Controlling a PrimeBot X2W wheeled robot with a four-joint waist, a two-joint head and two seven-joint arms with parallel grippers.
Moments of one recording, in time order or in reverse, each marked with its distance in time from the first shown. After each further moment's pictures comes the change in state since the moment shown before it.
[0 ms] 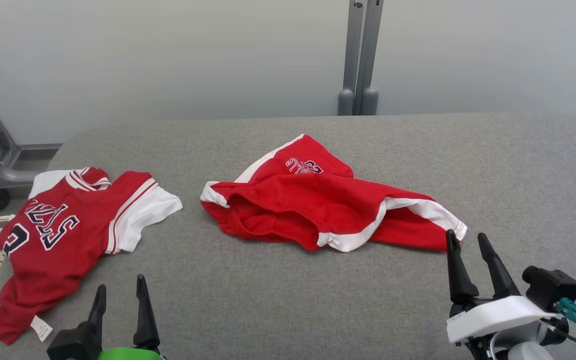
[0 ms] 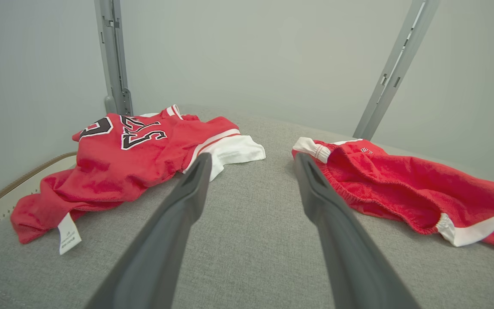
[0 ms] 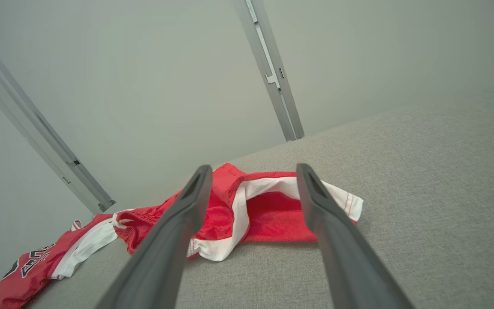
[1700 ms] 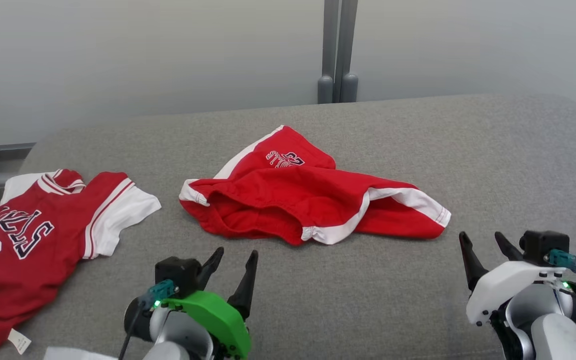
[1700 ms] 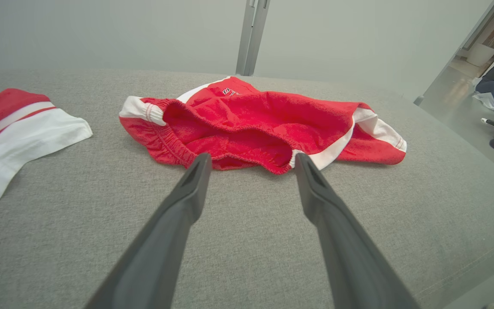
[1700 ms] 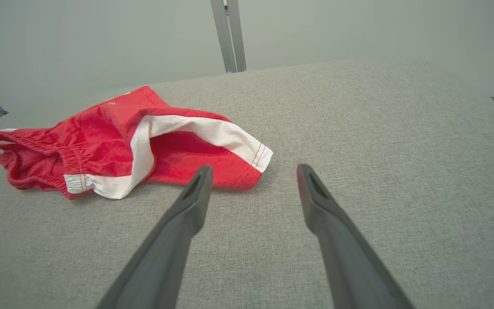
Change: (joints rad) left arm -0.191 -0.019 -0.244 0.064 -0.039 -0.170 0.269; right arm -0.050 0.000 -0.142 -0.007 -0.312 0.000 0.373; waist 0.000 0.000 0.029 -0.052
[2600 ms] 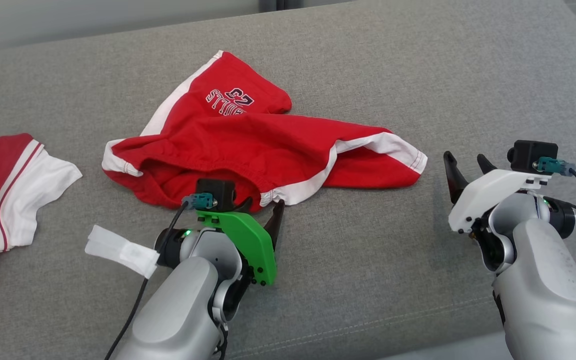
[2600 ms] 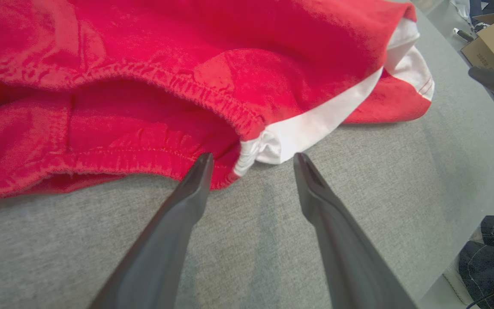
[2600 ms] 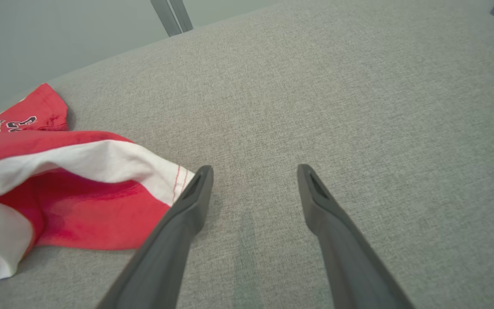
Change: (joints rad) left arm -0.417 -0.051 -0.210 0.327 -0.200 0.064 0.146; right arm -0.453 0.000 -0.029 0.390 0.065 0.000 0.002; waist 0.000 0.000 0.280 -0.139
